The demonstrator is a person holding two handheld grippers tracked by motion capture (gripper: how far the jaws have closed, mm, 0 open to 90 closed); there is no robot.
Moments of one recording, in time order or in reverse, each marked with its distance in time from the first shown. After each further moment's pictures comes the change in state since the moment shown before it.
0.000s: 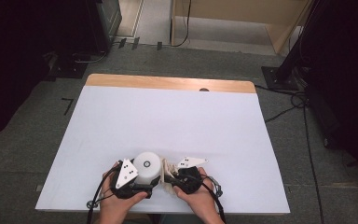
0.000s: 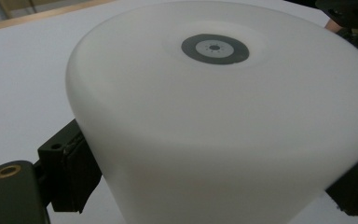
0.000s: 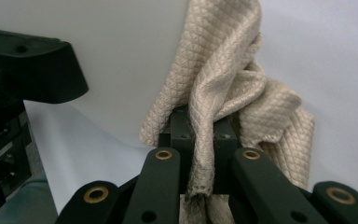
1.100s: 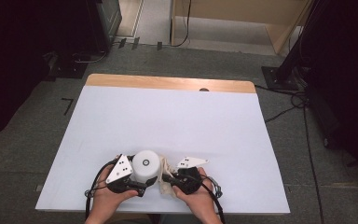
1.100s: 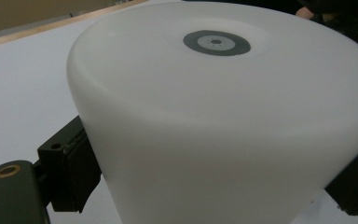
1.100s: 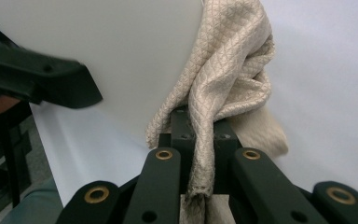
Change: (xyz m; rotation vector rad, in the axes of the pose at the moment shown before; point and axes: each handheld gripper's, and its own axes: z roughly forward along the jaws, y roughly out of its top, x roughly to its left) left arm 0.022 -0.009 0.004 -0.059 -0.147 0.080; right arm 0.005 0.004 -0.004 -0.037 -0.006 0.000
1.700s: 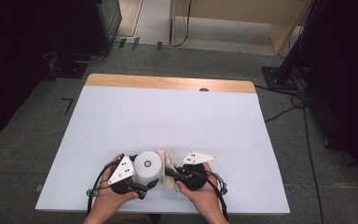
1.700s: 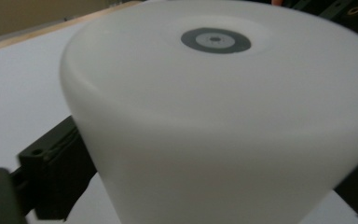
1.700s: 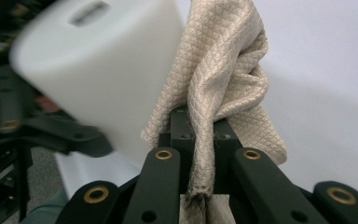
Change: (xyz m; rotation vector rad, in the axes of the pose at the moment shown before) left arm -0.006 0.001 0.006 0.013 0.005 0.032; right arm -0.004 0.014 -0.020 -0.073 0.010 -0.006
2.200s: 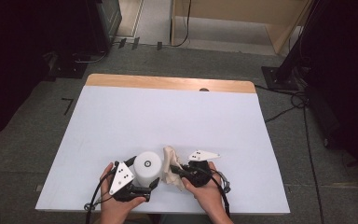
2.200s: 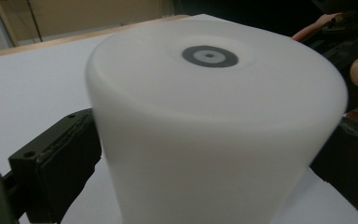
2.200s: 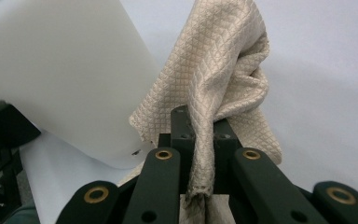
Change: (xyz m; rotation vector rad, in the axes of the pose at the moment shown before) left arm -0.032 -0.001 -0.005 -0.072 0.225 -0.114; right arm -0.021 -0.008 0.001 0.016 -0.044 0.040
